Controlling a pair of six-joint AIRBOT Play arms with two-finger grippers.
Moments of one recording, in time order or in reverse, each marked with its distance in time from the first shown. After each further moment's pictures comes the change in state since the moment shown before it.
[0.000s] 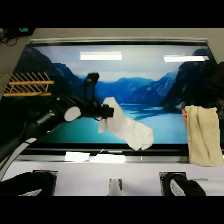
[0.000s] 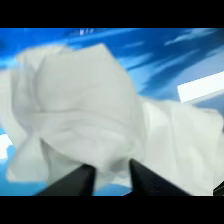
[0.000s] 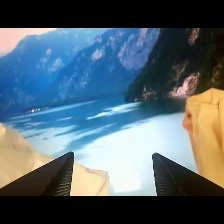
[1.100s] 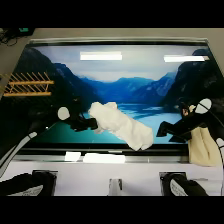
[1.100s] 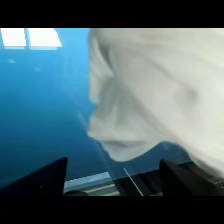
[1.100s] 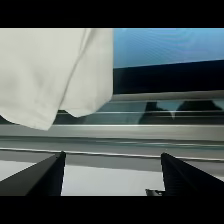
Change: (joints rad) left arm 0.275 -0.034 -0.298 -0.275 -0.046 0.212; right arm 0.002 -0.098 -0.797 0.212 -0.010 -0.060
